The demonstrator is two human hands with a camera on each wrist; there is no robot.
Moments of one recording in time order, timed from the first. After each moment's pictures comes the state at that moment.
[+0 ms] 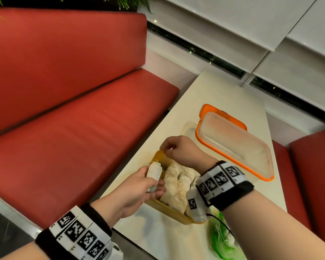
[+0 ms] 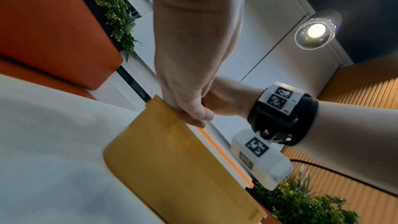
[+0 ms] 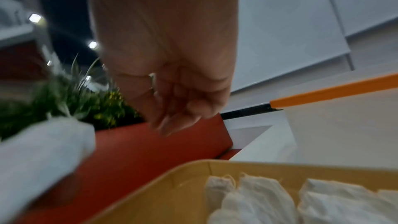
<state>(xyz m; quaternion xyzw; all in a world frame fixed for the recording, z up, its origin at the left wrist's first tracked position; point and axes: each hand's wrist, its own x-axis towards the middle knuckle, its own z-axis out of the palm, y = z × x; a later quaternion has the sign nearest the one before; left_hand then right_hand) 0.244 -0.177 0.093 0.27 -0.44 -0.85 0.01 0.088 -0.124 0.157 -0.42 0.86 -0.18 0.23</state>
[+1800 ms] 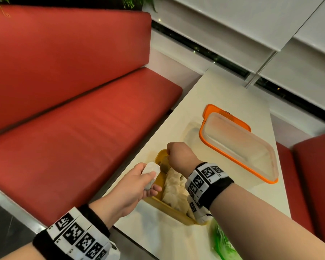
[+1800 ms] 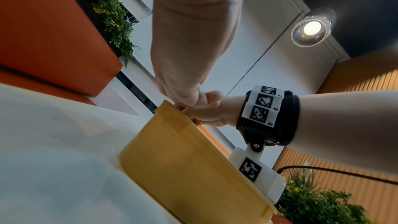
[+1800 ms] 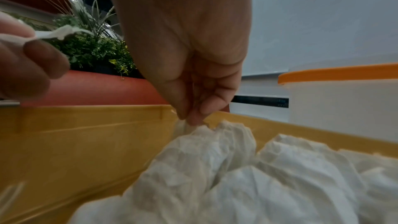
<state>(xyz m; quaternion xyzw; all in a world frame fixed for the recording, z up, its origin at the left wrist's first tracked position) 0.252 -0.182 0.093 0.31 -0.51 -0.80 0.05 0.090 -0.139 0.123 -0.41 0.90 0.03 0.15</state>
